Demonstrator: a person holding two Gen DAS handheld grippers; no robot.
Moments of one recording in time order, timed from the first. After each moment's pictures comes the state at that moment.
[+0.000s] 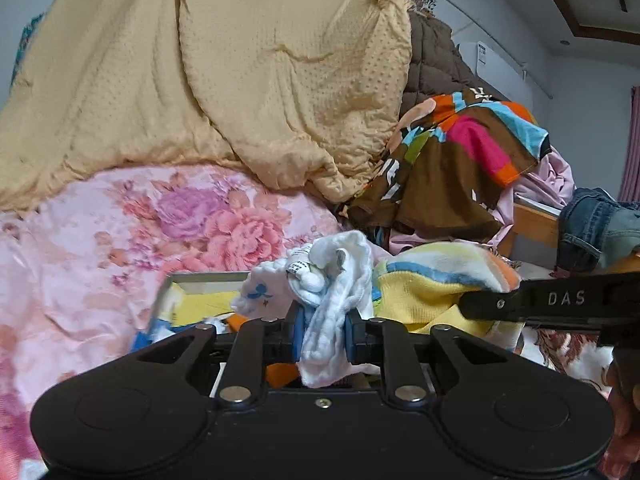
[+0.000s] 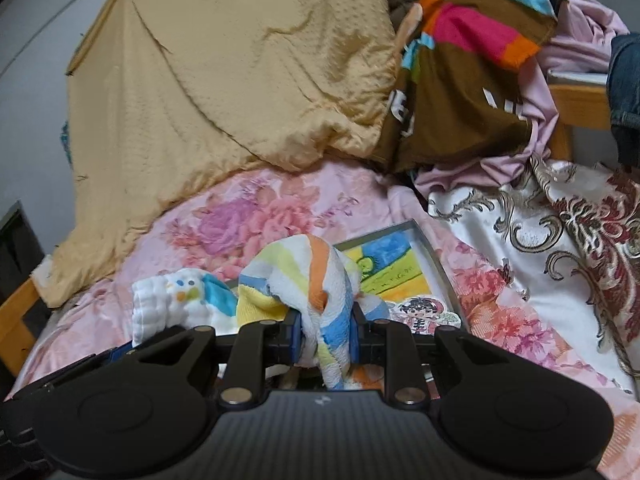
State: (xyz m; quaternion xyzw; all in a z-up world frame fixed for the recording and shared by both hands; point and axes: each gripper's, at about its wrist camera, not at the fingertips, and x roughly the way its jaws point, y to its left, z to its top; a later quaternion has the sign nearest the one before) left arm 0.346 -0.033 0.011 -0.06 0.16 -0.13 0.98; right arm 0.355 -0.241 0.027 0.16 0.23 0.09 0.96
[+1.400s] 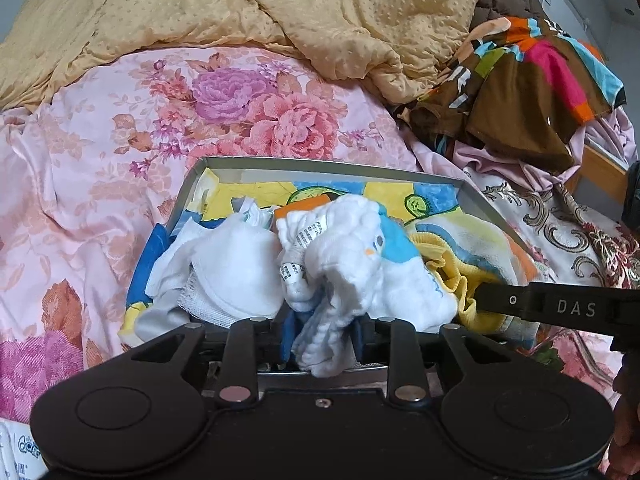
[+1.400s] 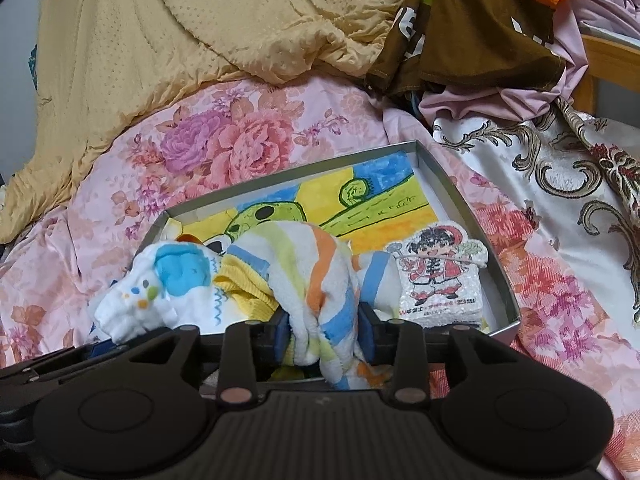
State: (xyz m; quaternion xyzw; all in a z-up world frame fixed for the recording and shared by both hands) left arm 0.397 -0.003 -0.048 -0.08 0.30 -0.08 0.95; right arm 0.399 -0.200 -0.019 0.10 0.33 0.06 0.94
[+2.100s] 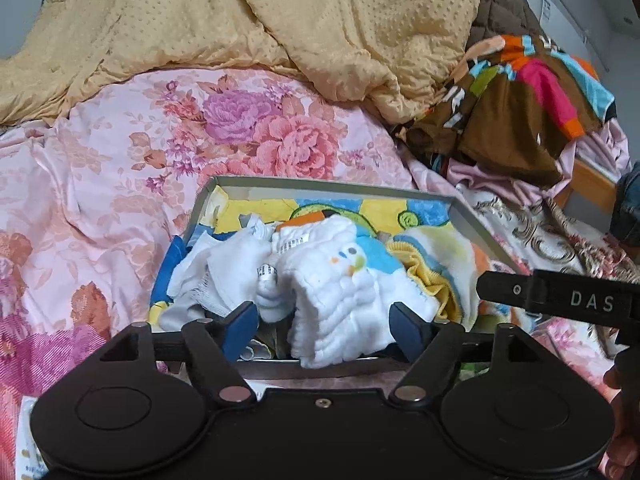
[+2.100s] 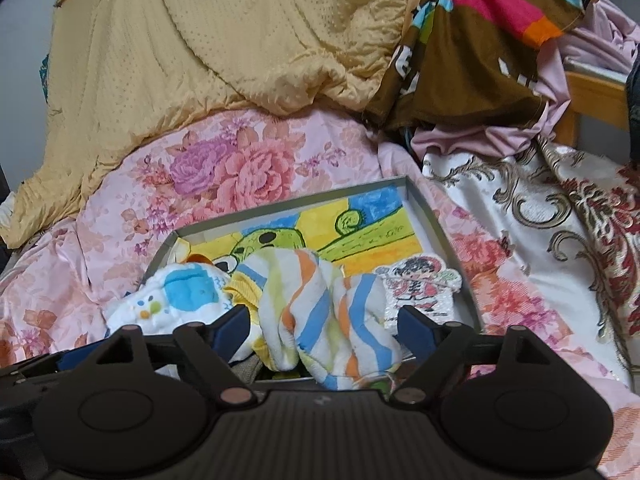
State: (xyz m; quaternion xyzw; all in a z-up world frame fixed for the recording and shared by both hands) left arm 0.365 0.000 -0.025 -0.09 0.28 -0.07 0.95; right arm 0.367 -0.206 0.006 0.08 0.29 0.06 0.95
